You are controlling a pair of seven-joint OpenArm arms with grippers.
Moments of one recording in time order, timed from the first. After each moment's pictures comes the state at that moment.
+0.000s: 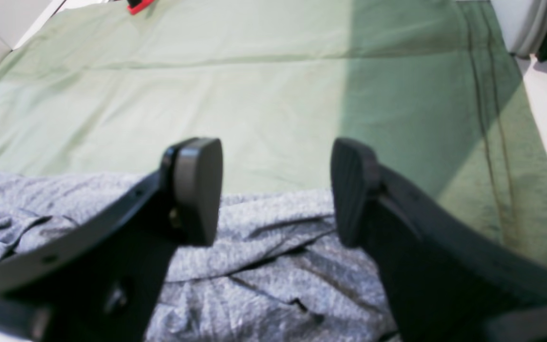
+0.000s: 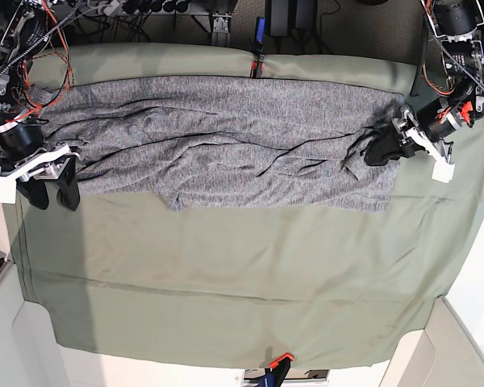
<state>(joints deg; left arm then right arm) 4.8 -22.2 -27.3 68.0 -66.5 -38.3 63.0 -7.2 6.3 26.9 108.6 31.2 27.4 -45.6</state>
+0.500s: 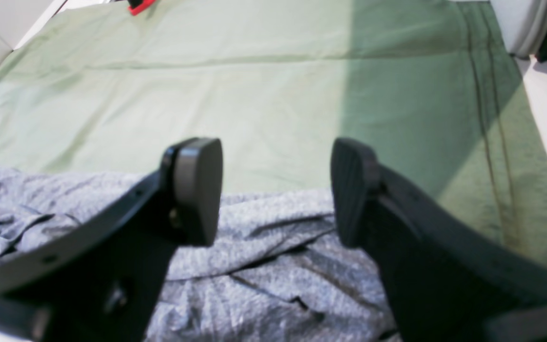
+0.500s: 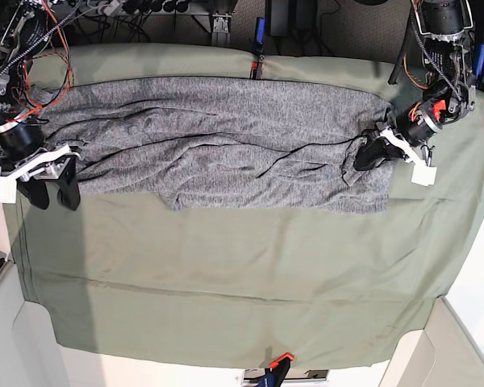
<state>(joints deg) 4.9 -20.8 -20.6 68.2 -52.1 -39.4 43.7 -7.3 6.3 26.9 108.6 31.2 27.4 -45.7</state>
